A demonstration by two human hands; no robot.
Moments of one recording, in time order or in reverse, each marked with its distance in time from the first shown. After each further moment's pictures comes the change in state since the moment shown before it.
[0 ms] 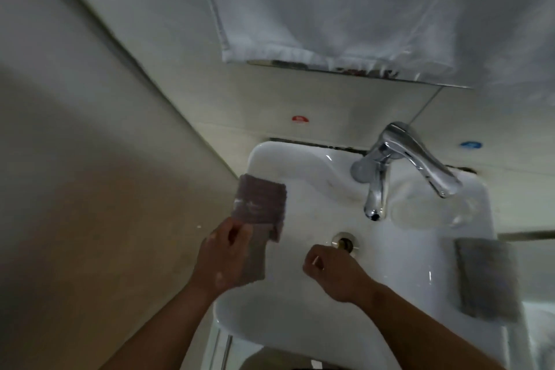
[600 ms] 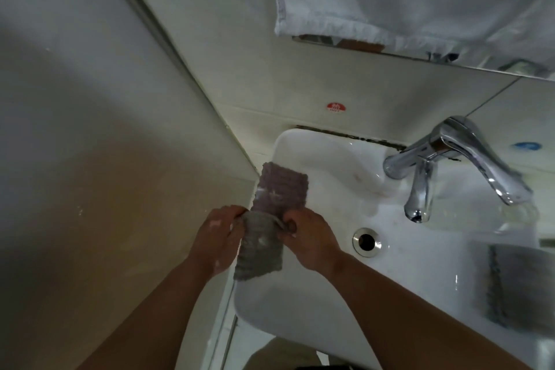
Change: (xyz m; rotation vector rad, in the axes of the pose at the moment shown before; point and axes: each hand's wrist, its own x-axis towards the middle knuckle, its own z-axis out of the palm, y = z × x) left_hand 0.035 -0.072 -0.018 0.188 -0.102 0.204; right_hand 0.058 -0.077 0.032 -0.092 0.188 -0.220
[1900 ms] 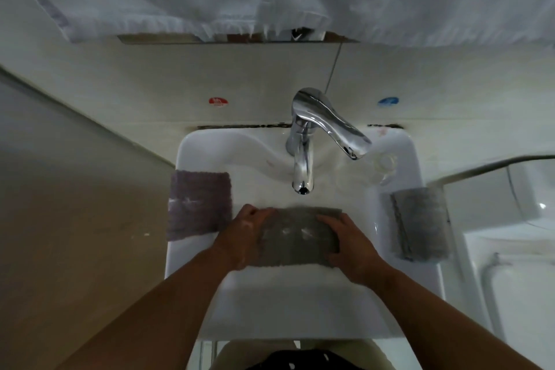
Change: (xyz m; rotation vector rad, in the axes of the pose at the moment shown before) left_hand 0.034 0.125 0.116 0.205 -0.438 0.268; right_hand -0.131 0.167 -0.063 0.163 0.080 0.281
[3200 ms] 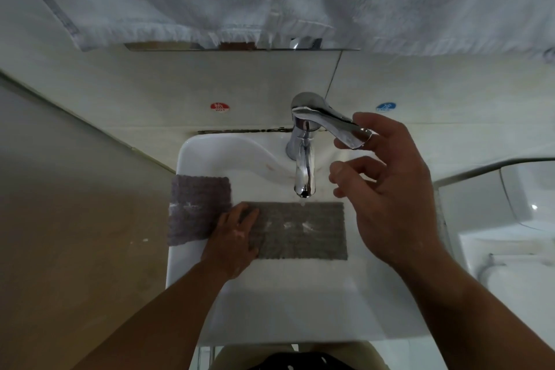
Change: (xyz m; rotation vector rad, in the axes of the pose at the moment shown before) left_hand -0.005 -0.039 0.017 0.225 0.149 0.027; right_hand -0.058 -0.185 -0.115 0.509 0.618 -0.264
